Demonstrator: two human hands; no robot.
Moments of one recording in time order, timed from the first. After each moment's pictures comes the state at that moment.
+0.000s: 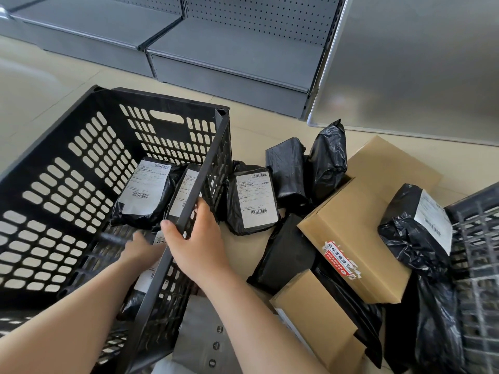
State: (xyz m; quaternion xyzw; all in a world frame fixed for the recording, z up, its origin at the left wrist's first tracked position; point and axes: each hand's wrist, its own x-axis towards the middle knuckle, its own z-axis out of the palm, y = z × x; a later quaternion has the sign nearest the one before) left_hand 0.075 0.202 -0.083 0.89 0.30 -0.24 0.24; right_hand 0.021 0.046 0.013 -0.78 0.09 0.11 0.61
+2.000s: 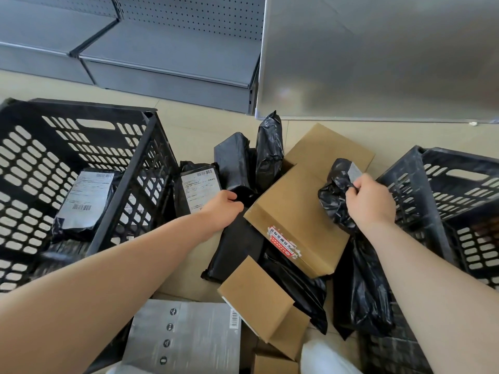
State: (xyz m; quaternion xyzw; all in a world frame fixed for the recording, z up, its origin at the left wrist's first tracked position) left_hand 0.066 -0.067 0.016 0.84 0.02 -0.35 0.42; right_hand -0.016 -0.355 0.013 -0.94 0.33 -0.06 0.12
